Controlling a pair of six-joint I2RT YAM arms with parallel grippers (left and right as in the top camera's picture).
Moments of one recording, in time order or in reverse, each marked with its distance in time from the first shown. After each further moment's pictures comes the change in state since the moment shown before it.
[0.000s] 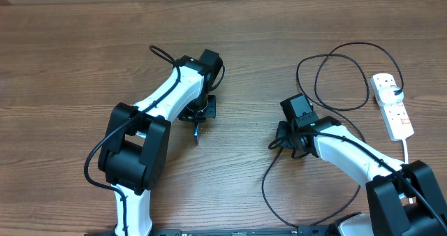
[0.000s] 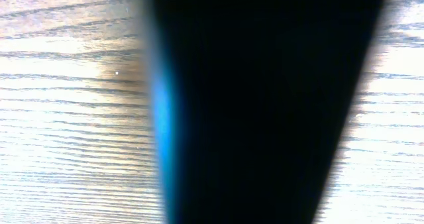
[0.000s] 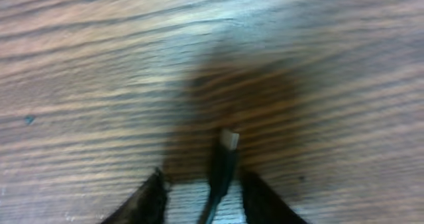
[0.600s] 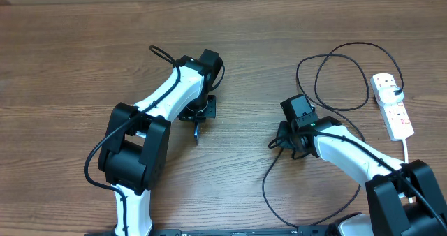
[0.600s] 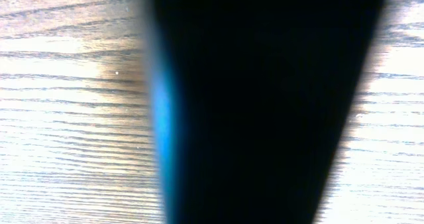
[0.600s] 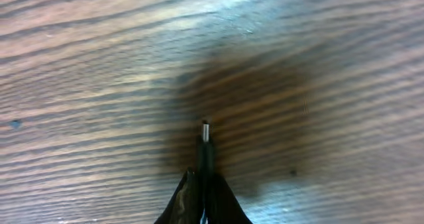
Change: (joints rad) left arm 0.000 0.000 0.000 -0.002 0.000 0.000; right arm -0.003 0.004 -0.002 0.011 -0.013 0.011
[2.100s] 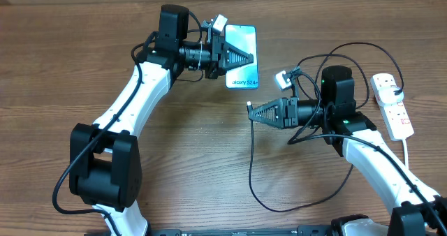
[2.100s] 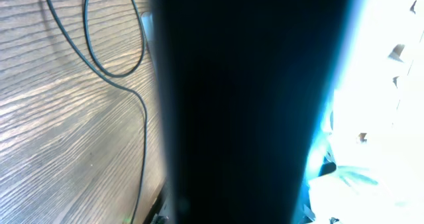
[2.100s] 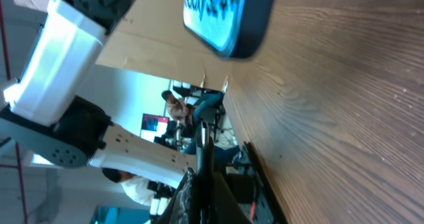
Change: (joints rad) left arm 0.152 -0.181 -0.019 0.840 1.288 -0.423; right arm -0.196 -0.171 0.022 0.556 -1.366 0.106
